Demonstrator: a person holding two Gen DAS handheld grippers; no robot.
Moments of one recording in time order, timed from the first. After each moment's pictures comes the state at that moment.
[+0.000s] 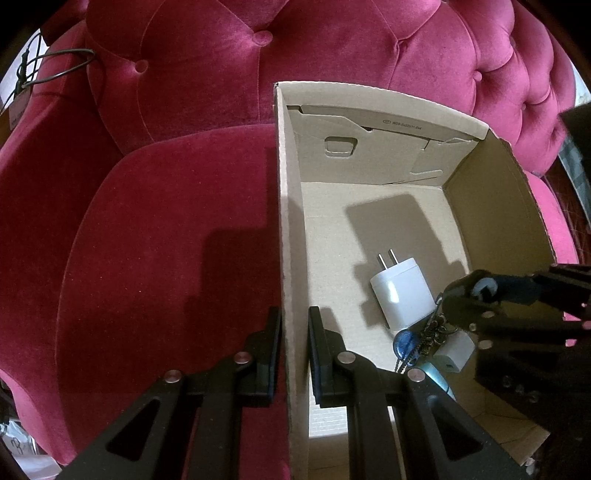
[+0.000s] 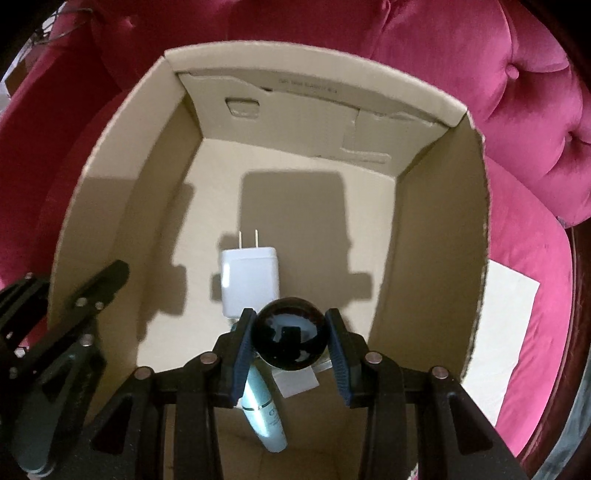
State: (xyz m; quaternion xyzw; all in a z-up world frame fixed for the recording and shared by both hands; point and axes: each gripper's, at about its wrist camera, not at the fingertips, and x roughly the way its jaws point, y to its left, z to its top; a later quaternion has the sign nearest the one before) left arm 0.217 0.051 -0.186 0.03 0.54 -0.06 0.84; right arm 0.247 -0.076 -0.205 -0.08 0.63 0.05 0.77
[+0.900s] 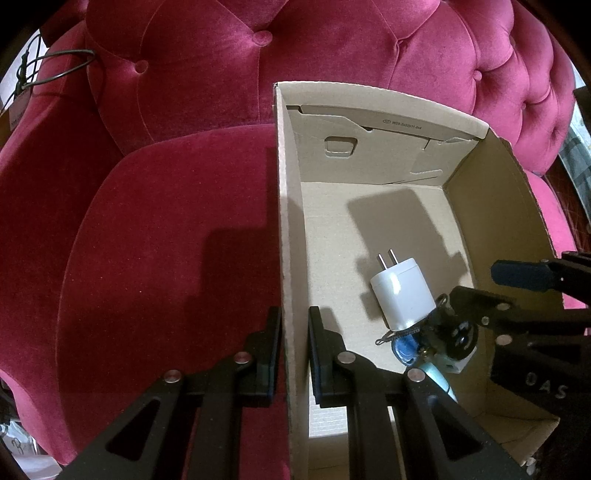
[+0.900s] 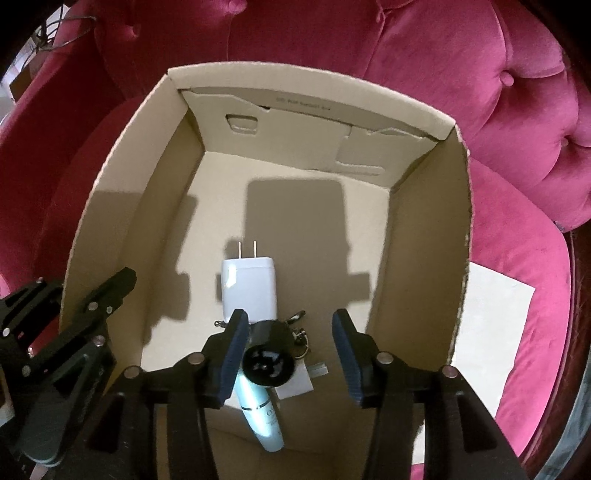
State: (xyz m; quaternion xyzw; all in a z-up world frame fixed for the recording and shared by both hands) left arm 0.219 0.055 -0.185 0.03 0.54 -0.06 0.84; right arm 0.244 -0.089 -0.186 -0.07 0.61 0.06 0.78
